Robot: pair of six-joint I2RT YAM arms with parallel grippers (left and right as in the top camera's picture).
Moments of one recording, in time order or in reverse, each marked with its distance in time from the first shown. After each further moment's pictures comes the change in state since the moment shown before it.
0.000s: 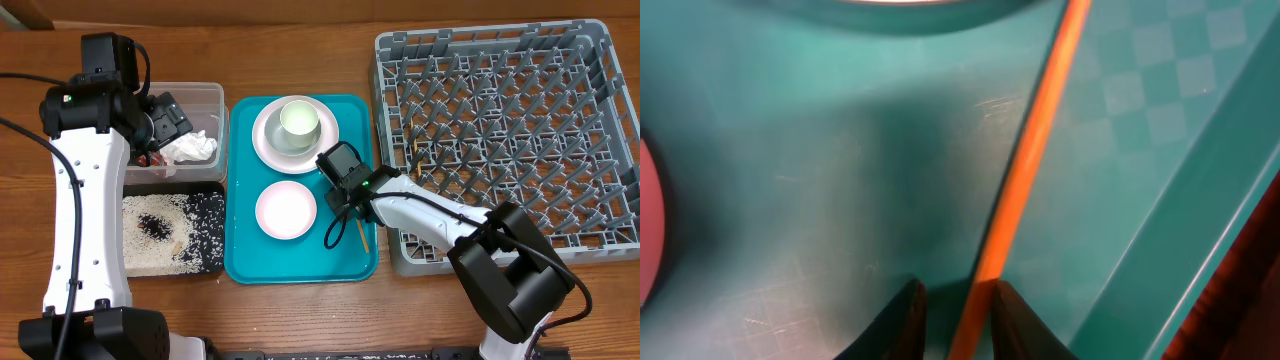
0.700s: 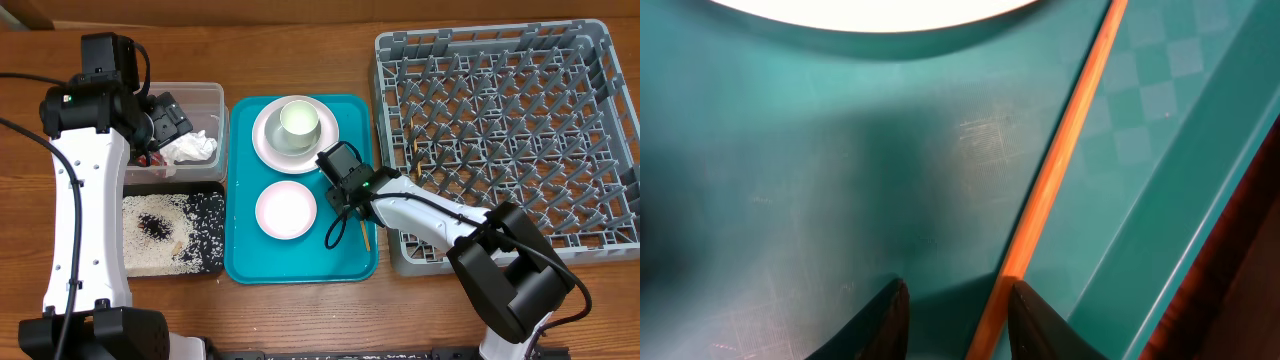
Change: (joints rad) left arm 0.000 0.000 0.000 0.000 0.000 0.000; right arm 0.000 0.000 -0.009 0.038 0.047 -0.024
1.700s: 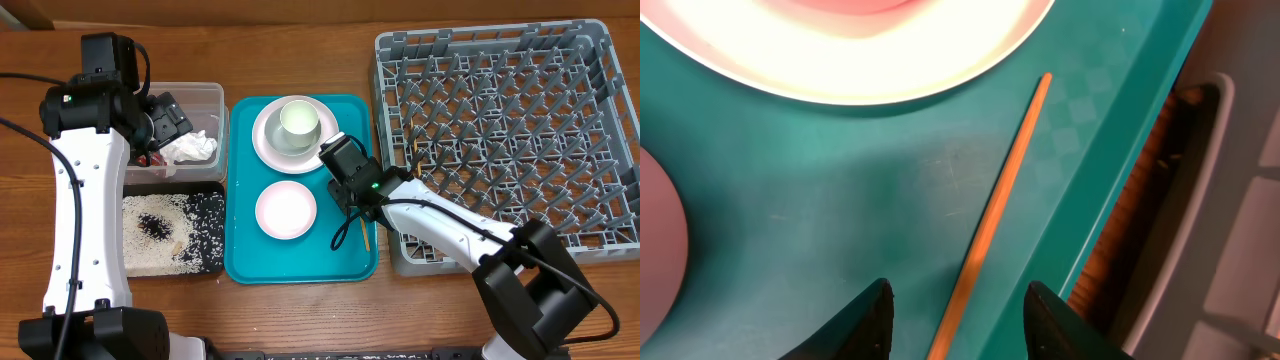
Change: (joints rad) left arm 0.000 0.000 0.000 0.000 0.000 0.000; right arm 0.000 -0.103 -0.011 0.002 0.051 -0.003
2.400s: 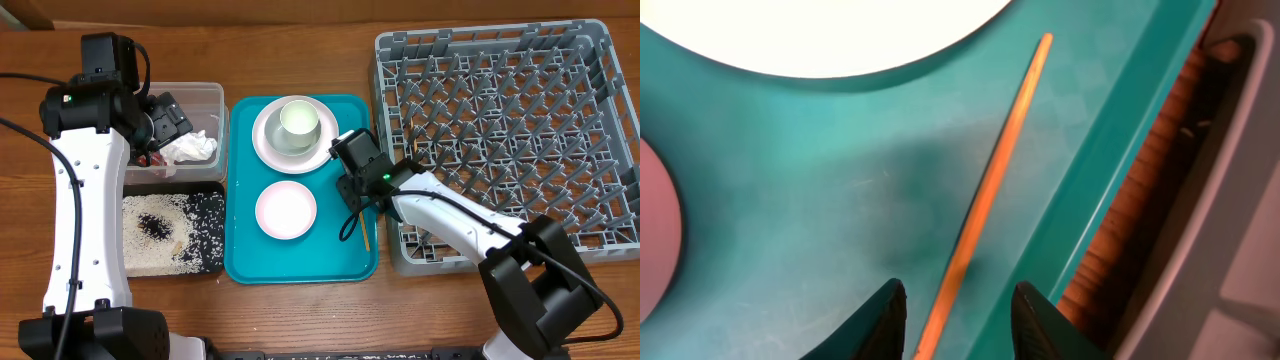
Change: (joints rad) left arm 0.000 0.000 0.000 0.000 0.000 0.000; right arm -0.058 -0.003 0.000 -0.034 -0.109 0.003
